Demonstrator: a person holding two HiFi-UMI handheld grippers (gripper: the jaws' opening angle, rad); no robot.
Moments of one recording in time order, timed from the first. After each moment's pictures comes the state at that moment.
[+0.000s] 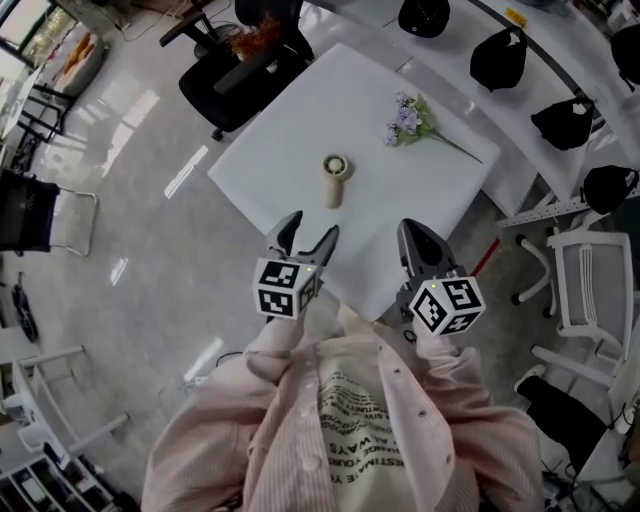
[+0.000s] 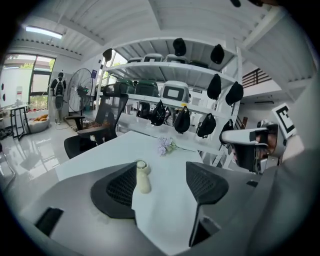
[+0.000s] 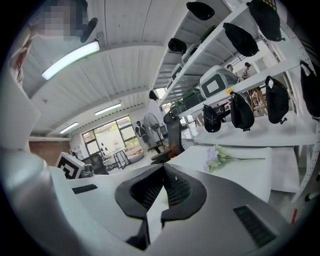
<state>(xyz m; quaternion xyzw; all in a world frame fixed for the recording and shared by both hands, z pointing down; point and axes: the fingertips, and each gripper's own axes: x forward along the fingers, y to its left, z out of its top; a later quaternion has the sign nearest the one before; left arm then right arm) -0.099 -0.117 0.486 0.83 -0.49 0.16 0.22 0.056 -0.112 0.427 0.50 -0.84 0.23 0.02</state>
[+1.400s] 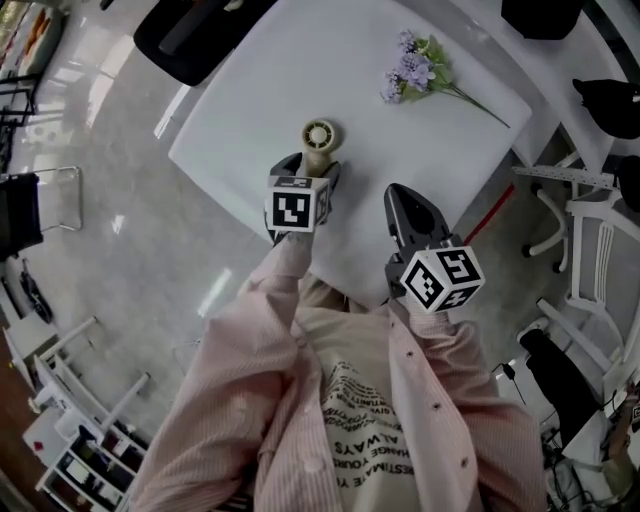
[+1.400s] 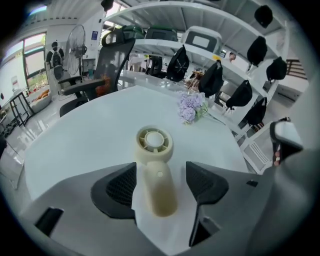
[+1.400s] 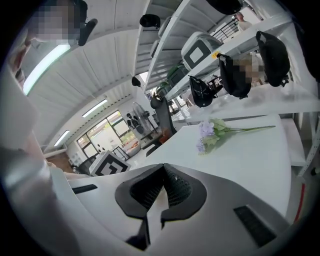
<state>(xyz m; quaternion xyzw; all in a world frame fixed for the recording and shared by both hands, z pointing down) -0.073 -0.234 0.651 0.74 -0.46 0.33 0.37 0.054 -0.191 0.525 0.49 -0.80 0.35 0.05</state>
